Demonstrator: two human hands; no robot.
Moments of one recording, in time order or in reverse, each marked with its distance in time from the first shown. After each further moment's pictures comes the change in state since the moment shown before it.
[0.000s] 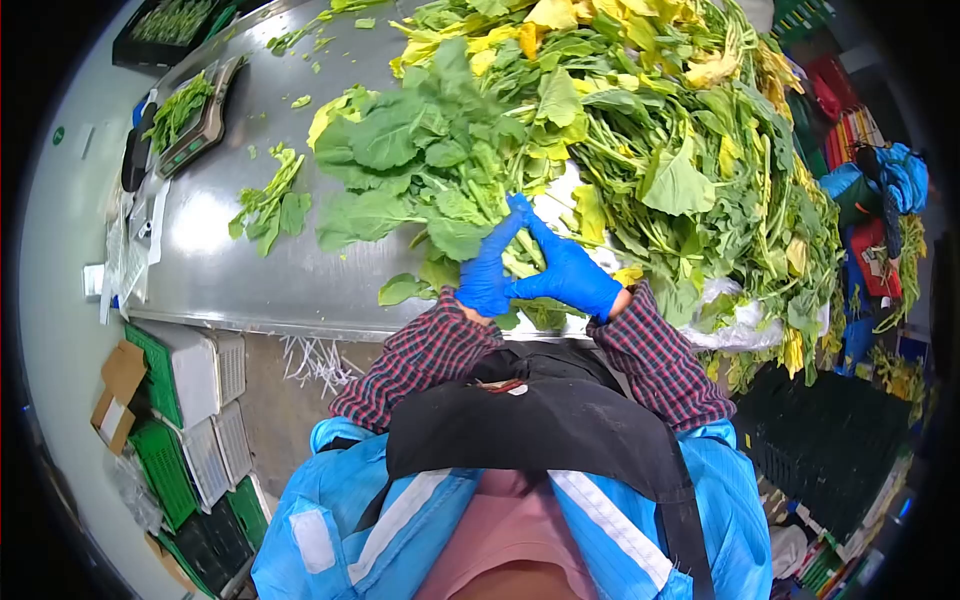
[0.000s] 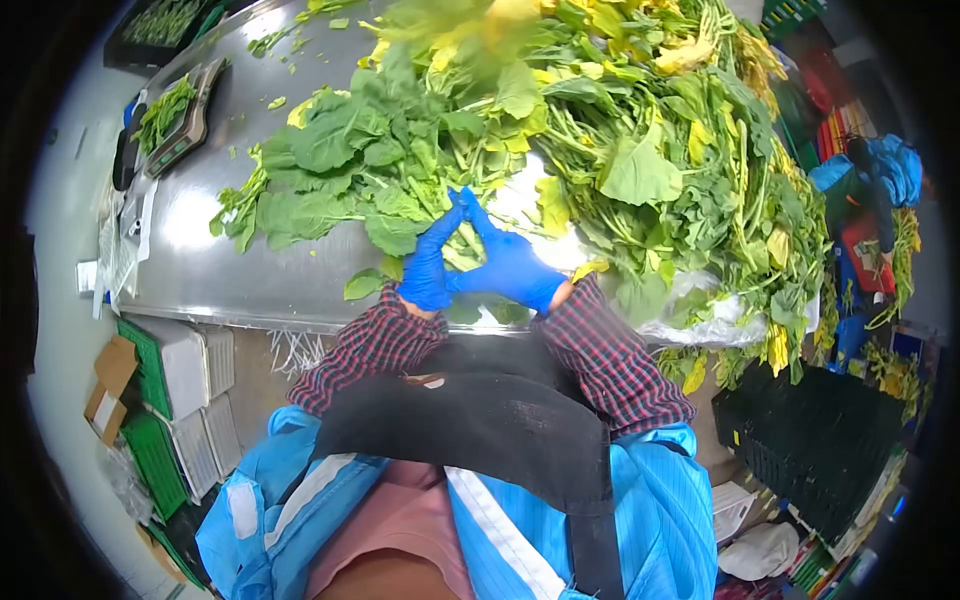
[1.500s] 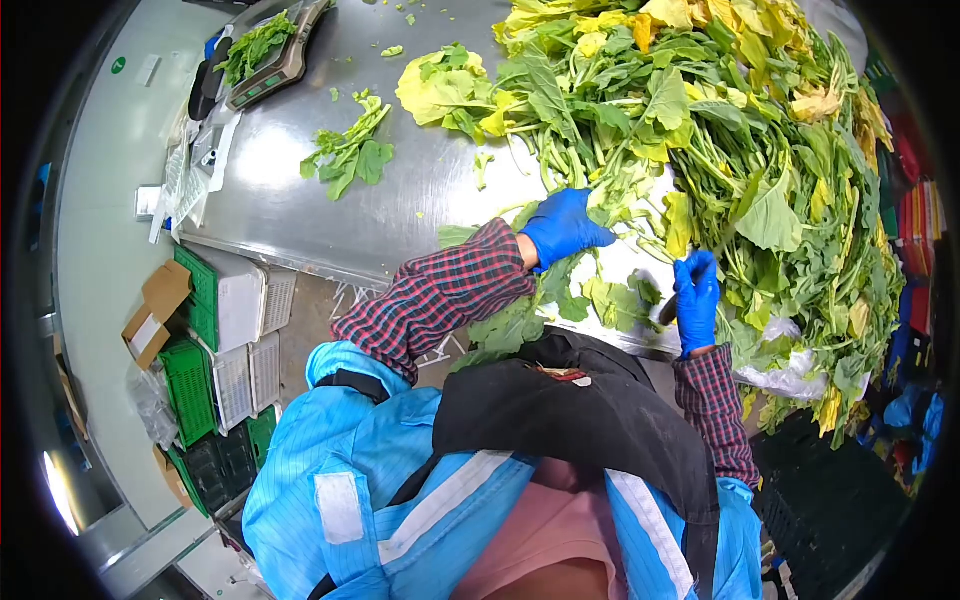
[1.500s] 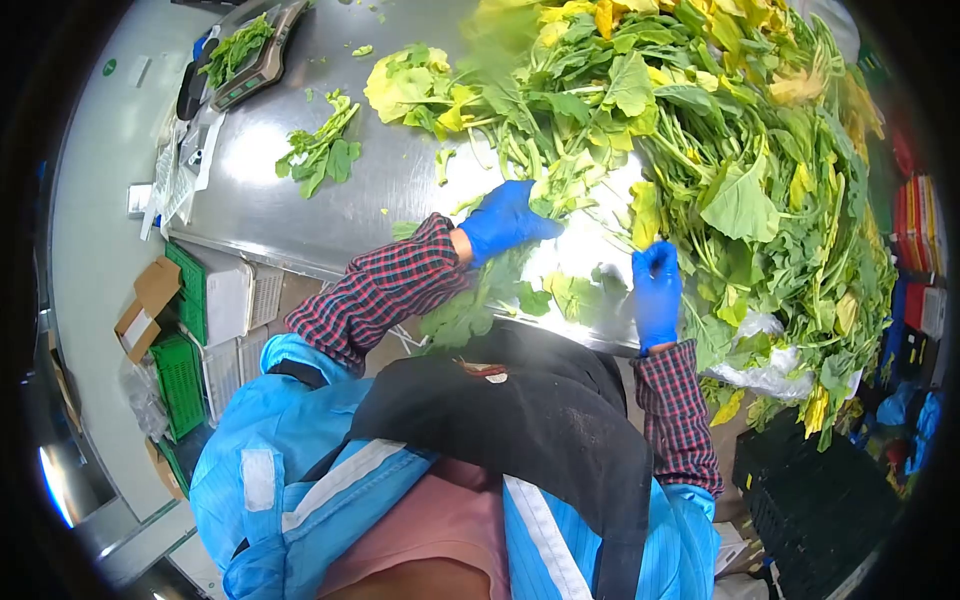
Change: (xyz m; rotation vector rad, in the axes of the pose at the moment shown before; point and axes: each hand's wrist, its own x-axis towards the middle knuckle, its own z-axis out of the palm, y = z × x) left_hand 0.044 0.041 -0.035 0.983 -0.232 -0.224; right_hand -0.048 0.105 -0.007 0.037 0.686 0.153
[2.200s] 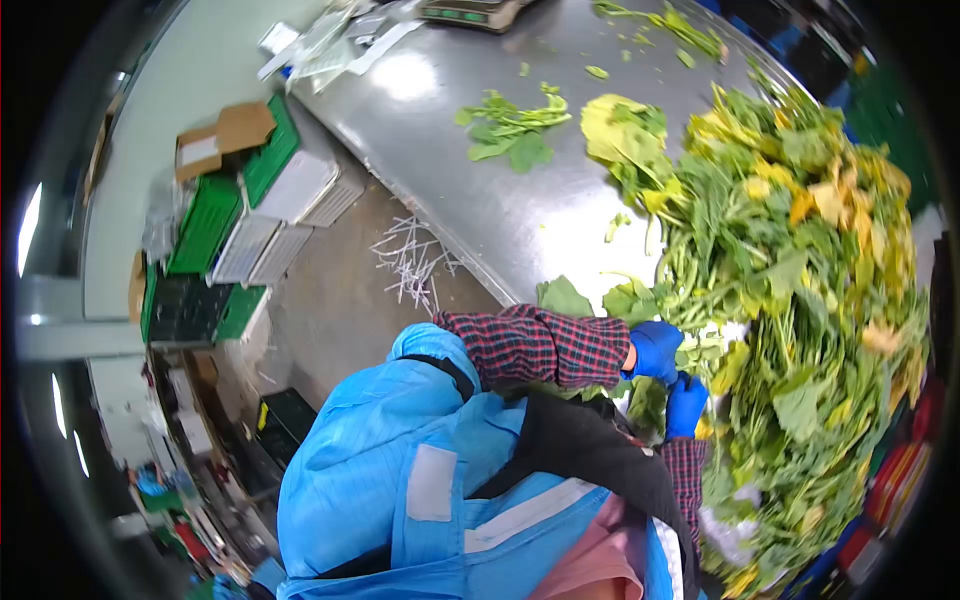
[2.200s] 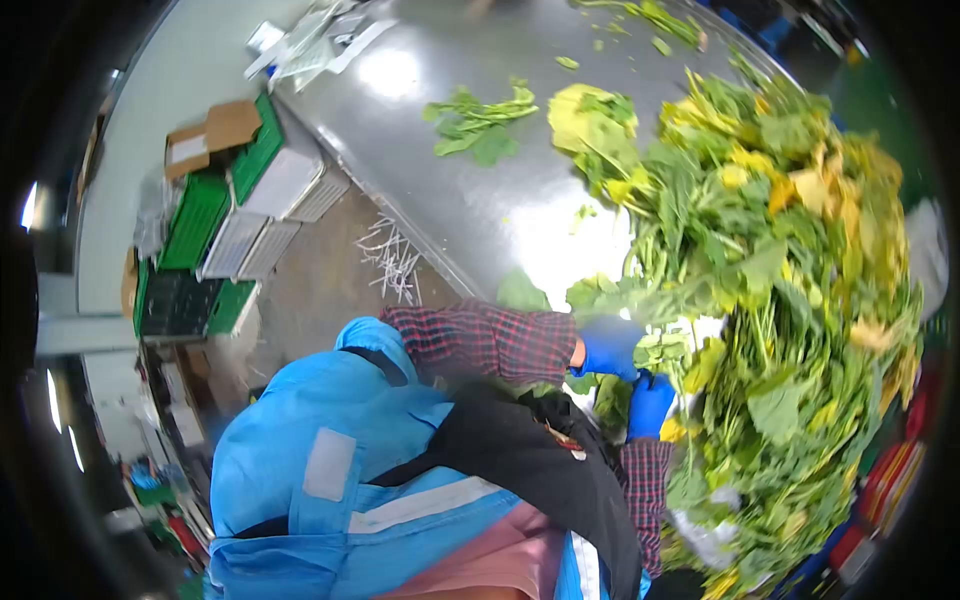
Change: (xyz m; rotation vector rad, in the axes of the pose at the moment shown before) left_hand -0.019 -0.025 0.044 0.312 -0.006 -0.091; right_hand 0.008 0.026 0.059 -0.621 -0.289 -0.221
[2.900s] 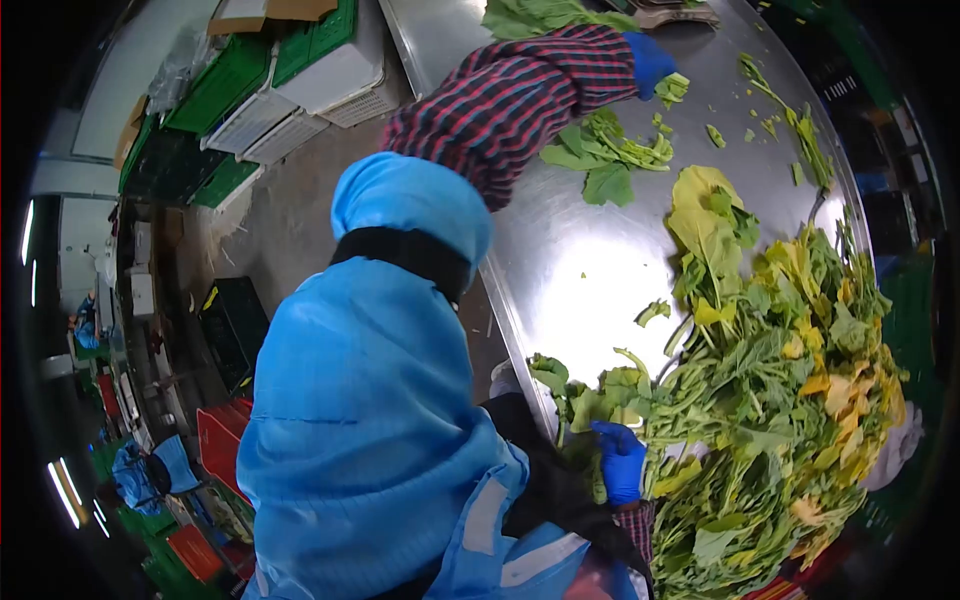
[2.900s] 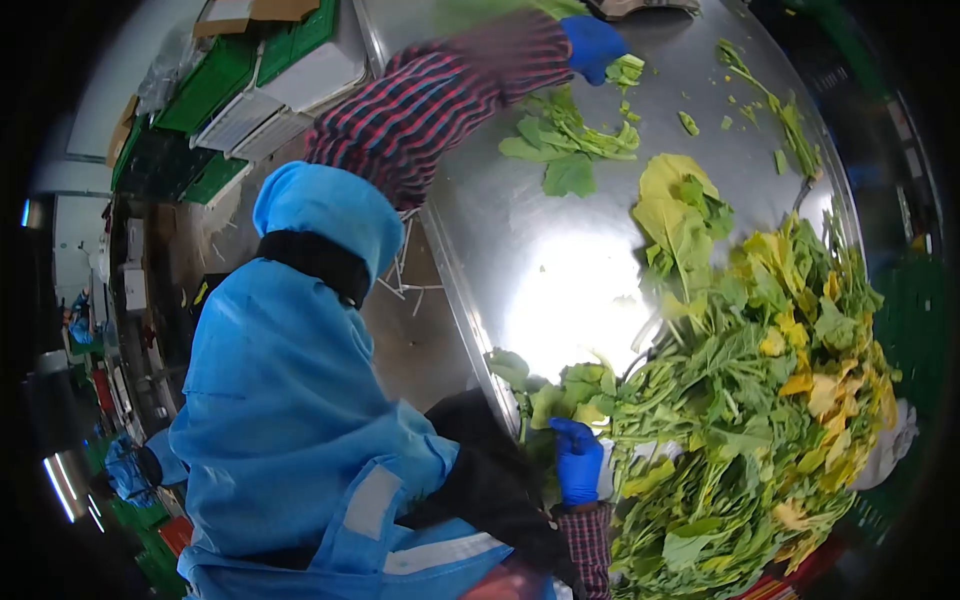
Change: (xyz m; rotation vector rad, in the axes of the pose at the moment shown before) left_hand 0.006 -0.226 -0.445 0.862 0.420 -0.233; right_hand 0.049 -0.116 0.011 0.416 -0.665 -0.293
